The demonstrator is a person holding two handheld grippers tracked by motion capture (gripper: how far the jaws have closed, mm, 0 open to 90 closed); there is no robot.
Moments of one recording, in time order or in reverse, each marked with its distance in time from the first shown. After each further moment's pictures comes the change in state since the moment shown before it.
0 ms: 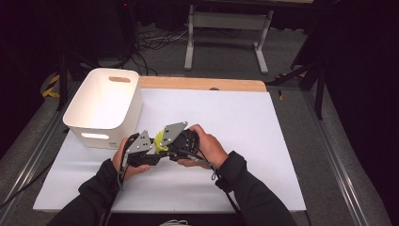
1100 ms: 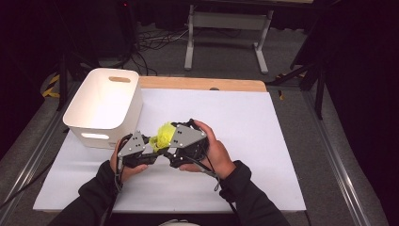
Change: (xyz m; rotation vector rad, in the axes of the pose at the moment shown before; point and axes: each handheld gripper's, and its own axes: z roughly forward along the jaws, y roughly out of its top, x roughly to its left) left arm -0.003 -0.001 -0.012 -0.105 0.036 -0.001; right arm 0.019 -0.004 -0.032 -0.213 -0.286 0.050
